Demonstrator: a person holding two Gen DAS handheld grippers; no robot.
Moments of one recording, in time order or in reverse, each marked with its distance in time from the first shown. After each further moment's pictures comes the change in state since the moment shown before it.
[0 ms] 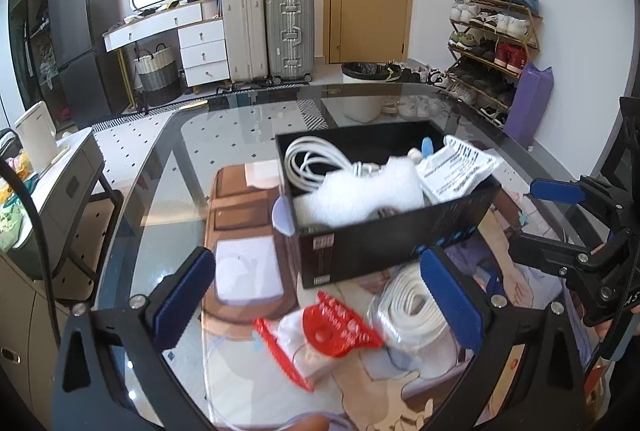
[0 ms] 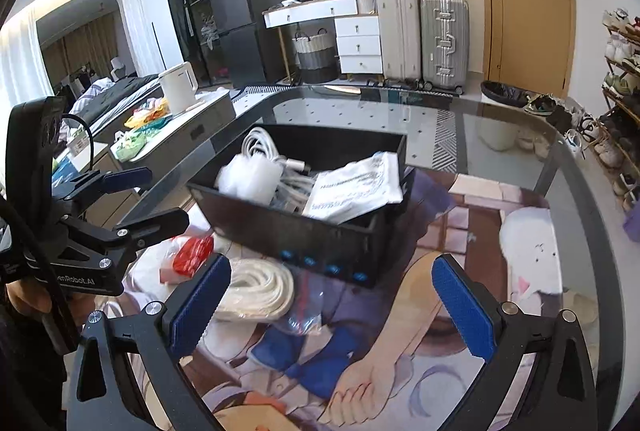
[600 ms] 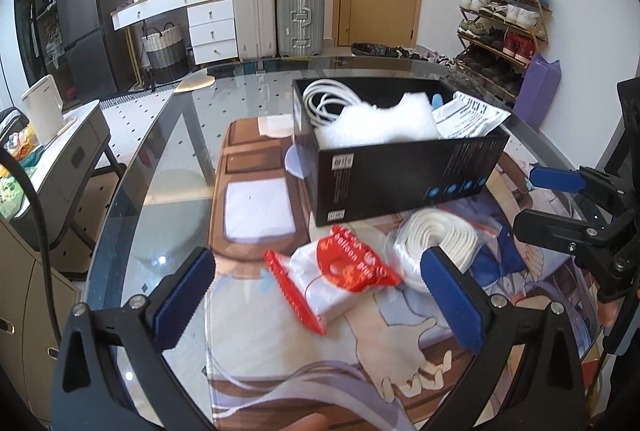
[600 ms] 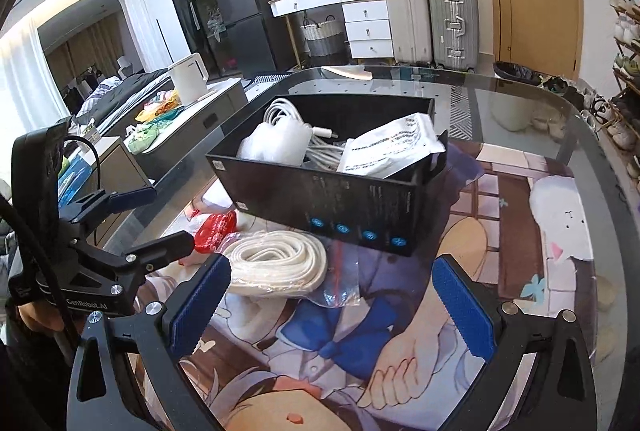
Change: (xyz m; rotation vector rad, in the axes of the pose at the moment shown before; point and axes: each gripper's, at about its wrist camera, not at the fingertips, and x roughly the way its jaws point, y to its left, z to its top) left arm -0.002 0.007 -0.037 -0.036 0.062 0.019; right arm 0.010 0.015 -0.020 0.030 0.050 0.061
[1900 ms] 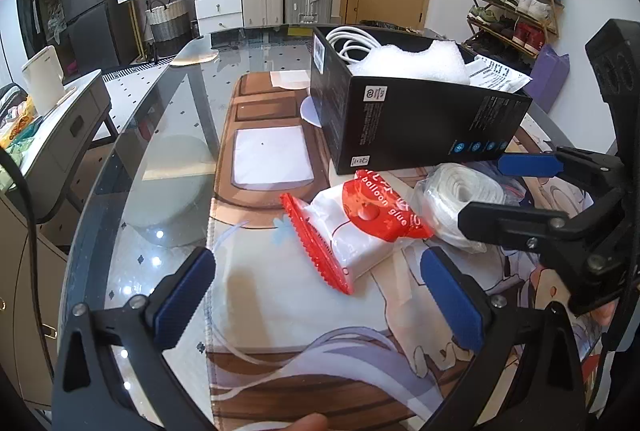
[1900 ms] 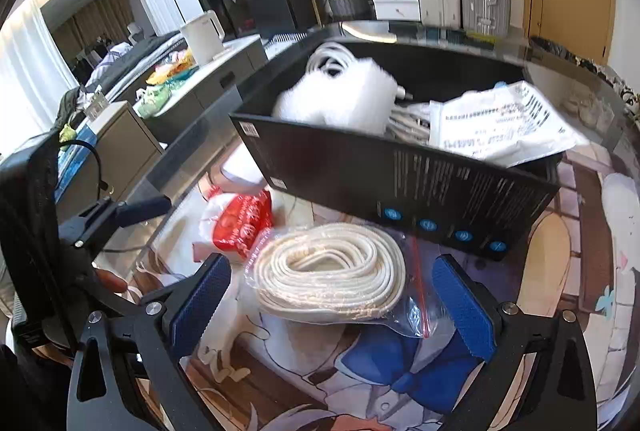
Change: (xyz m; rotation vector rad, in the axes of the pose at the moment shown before) left arm 0.018 0.016 -0.021 -0.038 0.079 -0.004; right arm 0.067 0.041 0.015 -0.032 0.165 0.055
